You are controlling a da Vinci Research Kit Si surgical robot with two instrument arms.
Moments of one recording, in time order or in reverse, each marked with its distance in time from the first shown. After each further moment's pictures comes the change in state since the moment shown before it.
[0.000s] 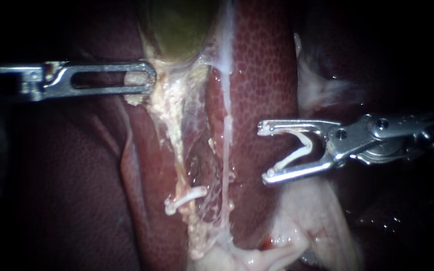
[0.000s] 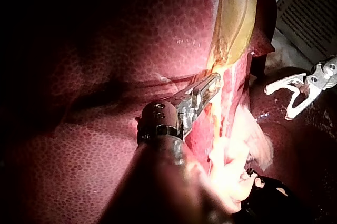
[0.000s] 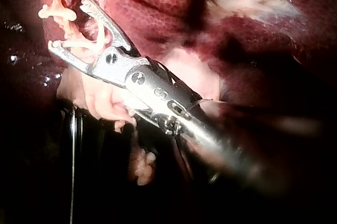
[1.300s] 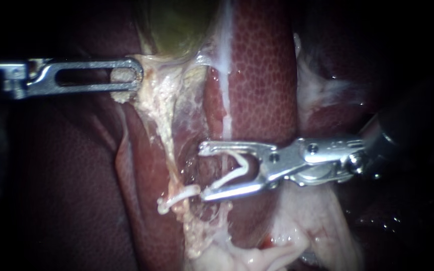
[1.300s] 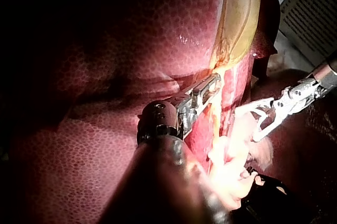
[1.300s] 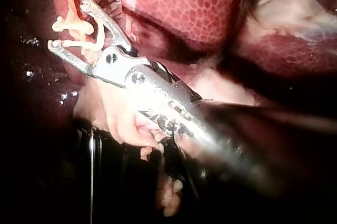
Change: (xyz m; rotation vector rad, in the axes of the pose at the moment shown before) right arm -0.007 0.001 0.012 0.032 0.043 0.001; left arm 0.000 0.000 -0.001 -0.006 -0.016 0.000
